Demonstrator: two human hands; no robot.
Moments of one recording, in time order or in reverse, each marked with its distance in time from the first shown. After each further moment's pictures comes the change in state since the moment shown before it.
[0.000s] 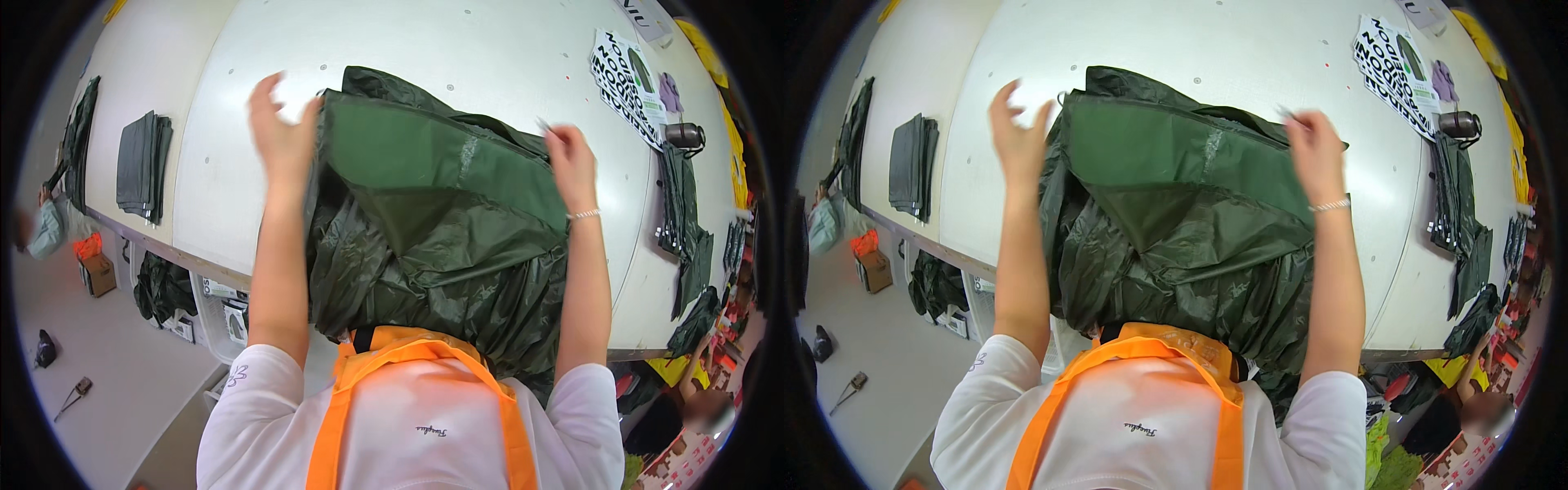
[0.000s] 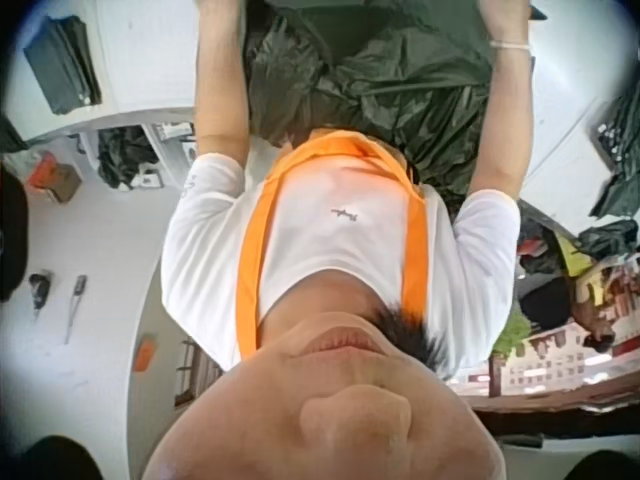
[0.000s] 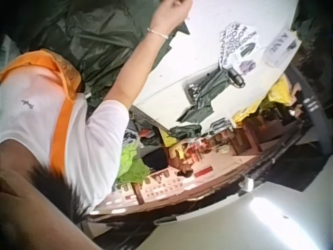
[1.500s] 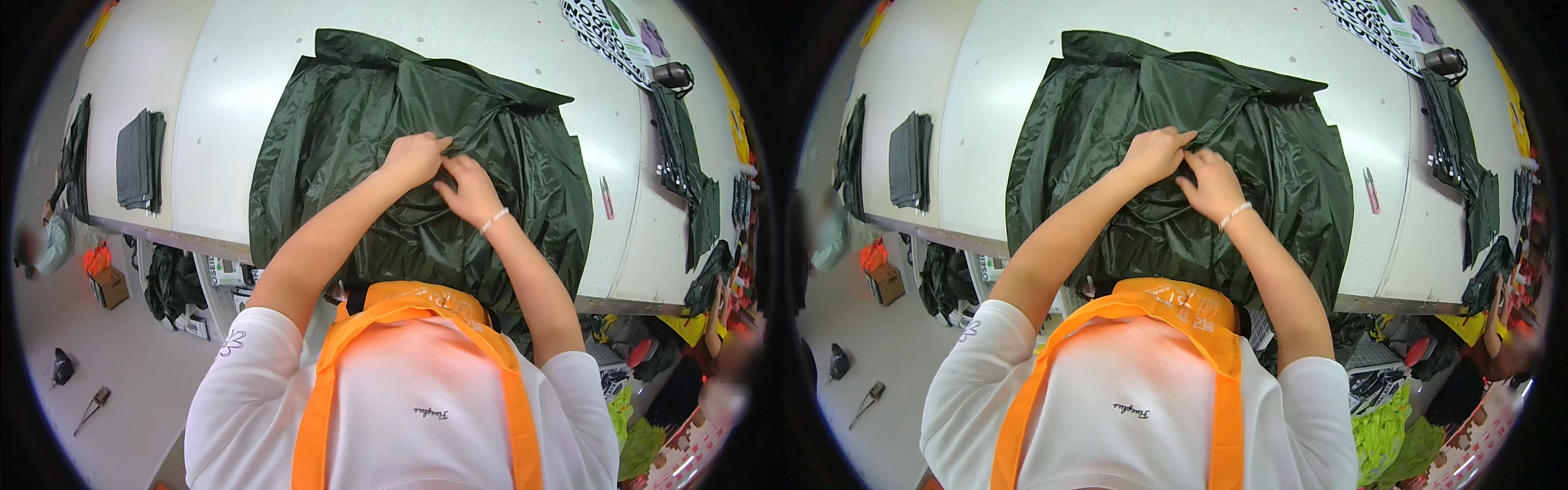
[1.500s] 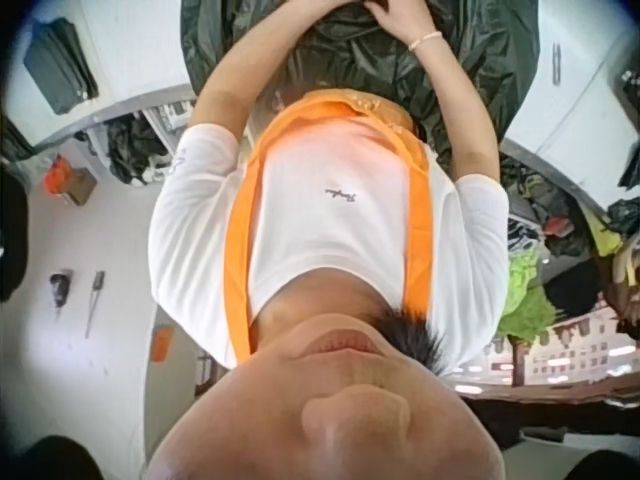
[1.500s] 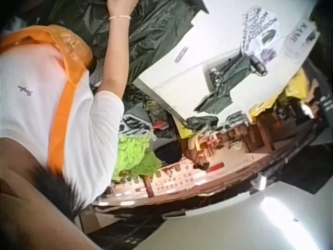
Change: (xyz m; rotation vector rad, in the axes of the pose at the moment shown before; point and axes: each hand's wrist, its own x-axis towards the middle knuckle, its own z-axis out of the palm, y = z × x) left_hand -0.179 0.052 0.094 0.003 -0.952 0.441; right_hand -0.164 0.034 0.080 -0.111 -0.386 -0.276
